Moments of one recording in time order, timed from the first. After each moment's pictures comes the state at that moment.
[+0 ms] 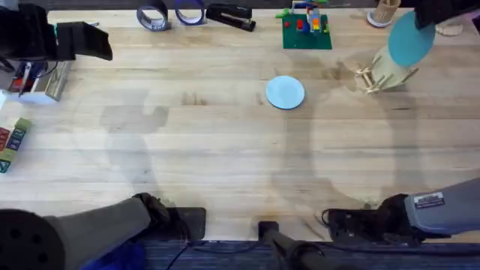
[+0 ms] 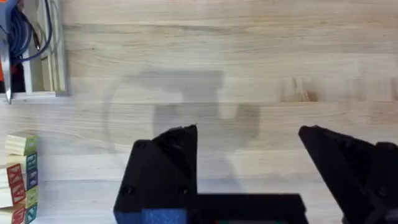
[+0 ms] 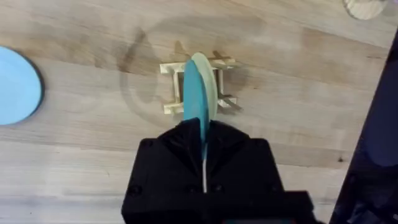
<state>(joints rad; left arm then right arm) 0.58 1.38 1.49 -1.22 0.35 0.47 -0.17 1.72 1.80 -1.22 0.09 -0.42</state>
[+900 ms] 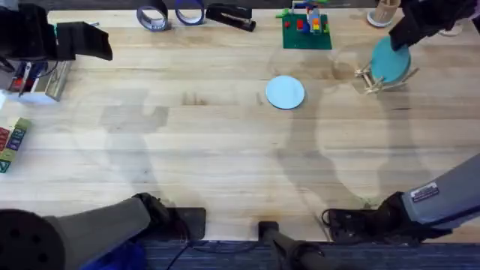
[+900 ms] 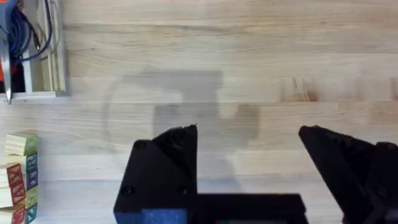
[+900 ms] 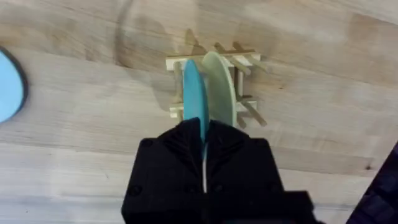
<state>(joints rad) 0.58 1.38 1.49 -1.22 0.35 0.47 -0.17 1.89 1.80 -1.22 0.09 -0.42</state>
